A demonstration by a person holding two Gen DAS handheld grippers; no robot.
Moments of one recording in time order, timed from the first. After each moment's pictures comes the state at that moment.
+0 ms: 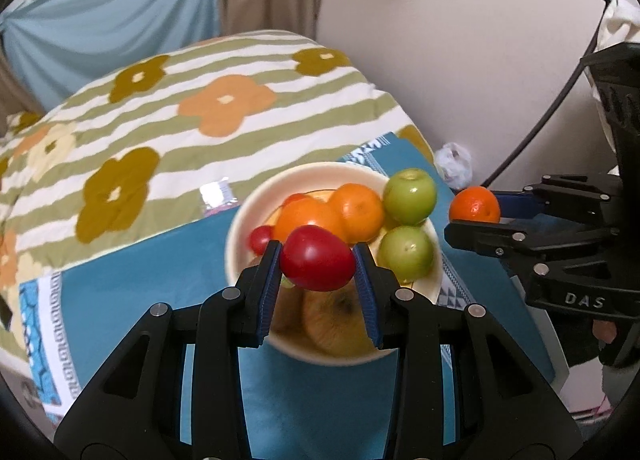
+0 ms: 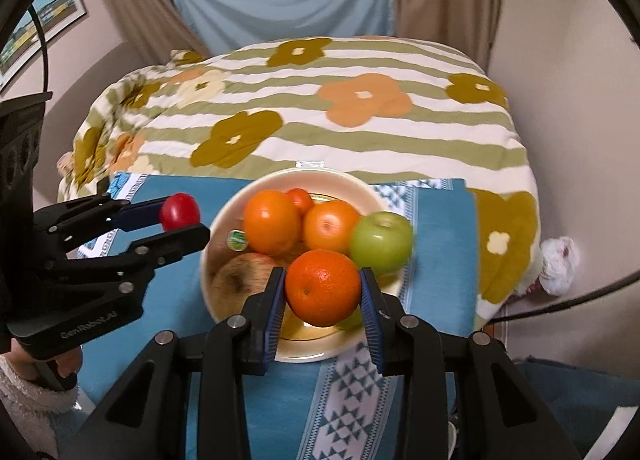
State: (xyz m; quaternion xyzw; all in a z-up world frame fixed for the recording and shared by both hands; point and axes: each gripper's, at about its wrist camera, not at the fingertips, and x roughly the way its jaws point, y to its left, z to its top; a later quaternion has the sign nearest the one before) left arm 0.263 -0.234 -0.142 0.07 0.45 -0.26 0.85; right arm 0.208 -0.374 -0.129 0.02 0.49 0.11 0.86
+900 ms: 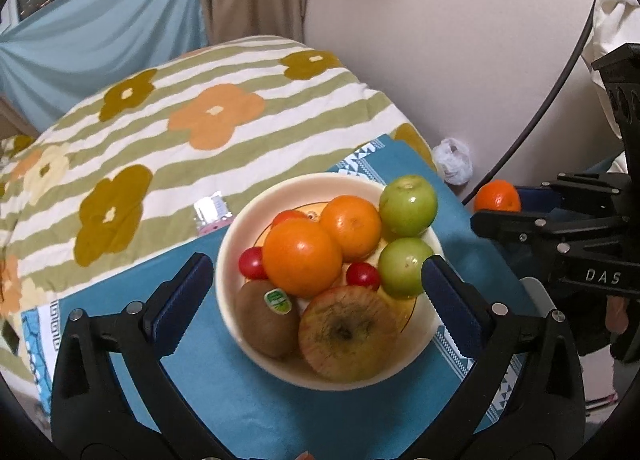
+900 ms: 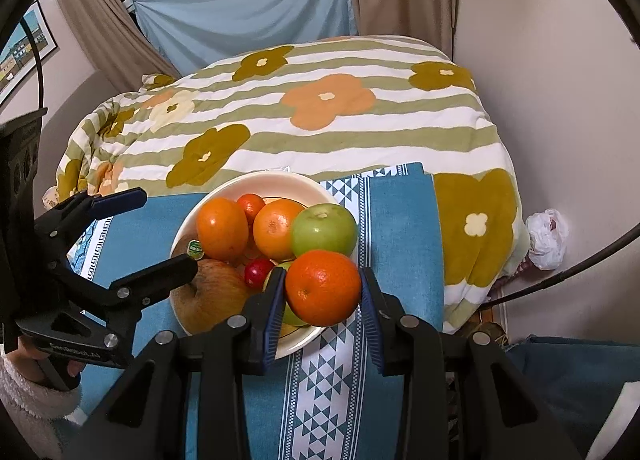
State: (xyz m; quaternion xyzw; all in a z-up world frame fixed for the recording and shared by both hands) left arm 0.270 -0.246 -0.144 0.10 0.43 -0.27 0.85; right arm 0.203 -0.404 -0.134 0.06 0.48 0.08 0.87
